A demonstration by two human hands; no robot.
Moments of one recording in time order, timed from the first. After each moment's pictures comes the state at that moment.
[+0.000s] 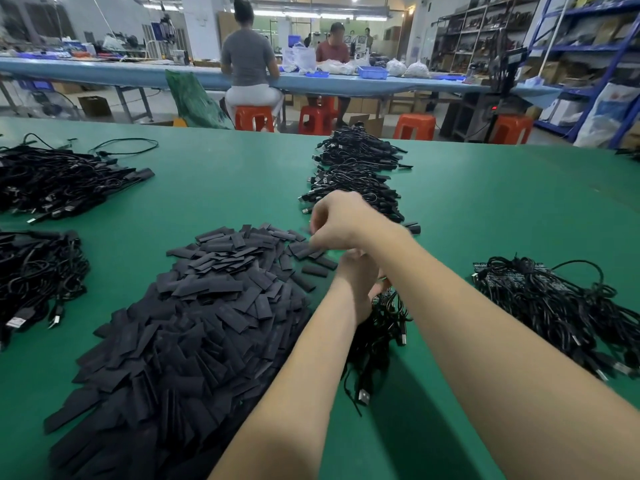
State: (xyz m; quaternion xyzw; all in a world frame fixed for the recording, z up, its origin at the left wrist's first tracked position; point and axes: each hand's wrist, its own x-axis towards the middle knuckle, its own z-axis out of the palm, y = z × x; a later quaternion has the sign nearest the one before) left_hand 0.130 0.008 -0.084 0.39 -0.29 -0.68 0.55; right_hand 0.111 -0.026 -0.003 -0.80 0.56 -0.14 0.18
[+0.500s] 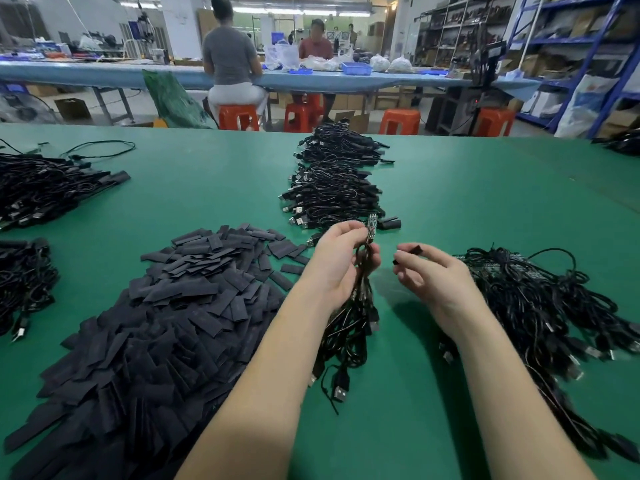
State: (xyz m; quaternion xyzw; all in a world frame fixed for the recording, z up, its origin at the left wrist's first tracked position) left_hand 0.127 0.010 -0.064 0.37 -0.32 -0.68 0.55; right_hand -0.014 0.042 -0.077 -0.35 0.51 -0.59 0.52
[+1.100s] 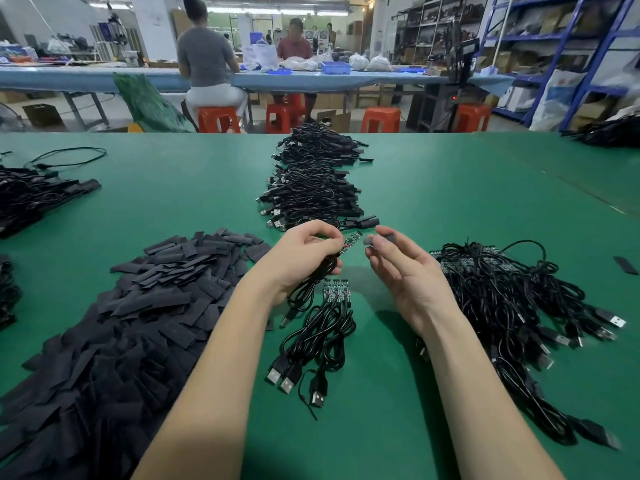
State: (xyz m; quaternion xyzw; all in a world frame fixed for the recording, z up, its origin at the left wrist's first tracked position) left_hand 0.161 0.008 -0.057 0.46 -0.58 -0.53 0.41; right_hand -0.012 0.045 -0.077 -0.29 0.35 -0.66 0.60
